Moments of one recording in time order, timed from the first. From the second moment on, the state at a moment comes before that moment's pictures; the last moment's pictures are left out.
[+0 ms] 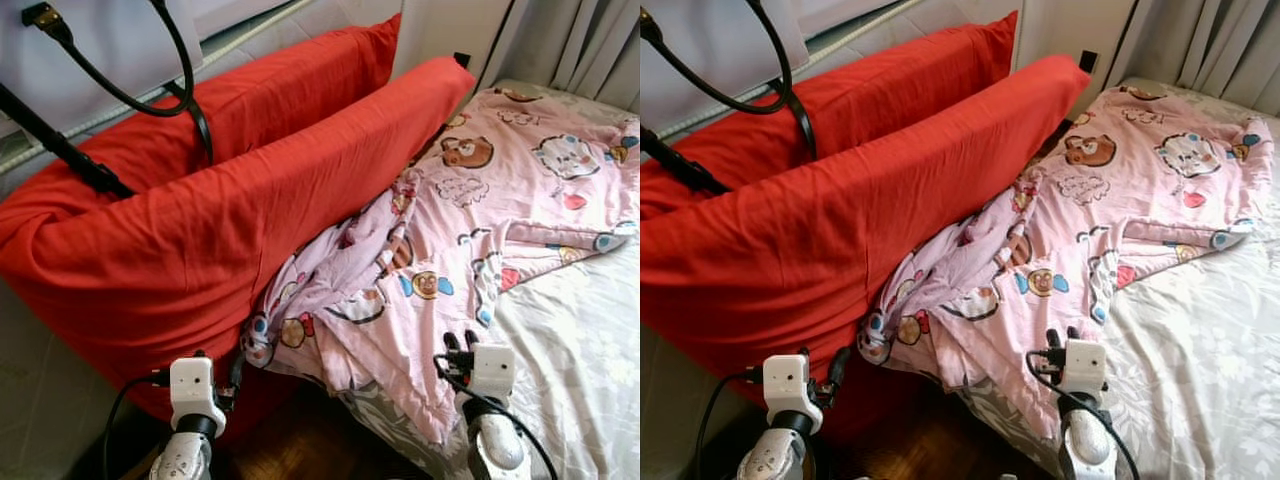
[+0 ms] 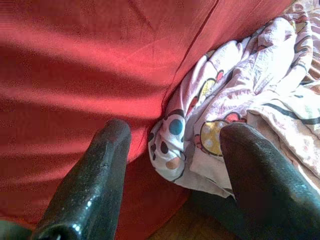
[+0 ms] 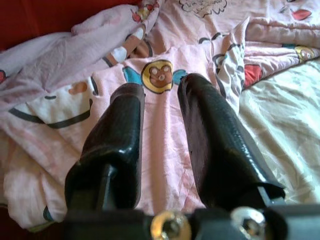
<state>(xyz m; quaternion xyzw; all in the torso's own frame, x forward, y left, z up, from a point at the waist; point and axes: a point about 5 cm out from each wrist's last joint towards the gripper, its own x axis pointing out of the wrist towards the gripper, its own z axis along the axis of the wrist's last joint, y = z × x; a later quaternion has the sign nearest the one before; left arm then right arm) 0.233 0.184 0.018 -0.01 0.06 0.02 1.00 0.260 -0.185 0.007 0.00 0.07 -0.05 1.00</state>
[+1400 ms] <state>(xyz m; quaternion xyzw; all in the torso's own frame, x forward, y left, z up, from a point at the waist) 0.248 0.189 0.035 -0.01 0.03 0.02 1.00 0.261 -0.174 -0.006 0.01 0.12 -0.03 0.99</state>
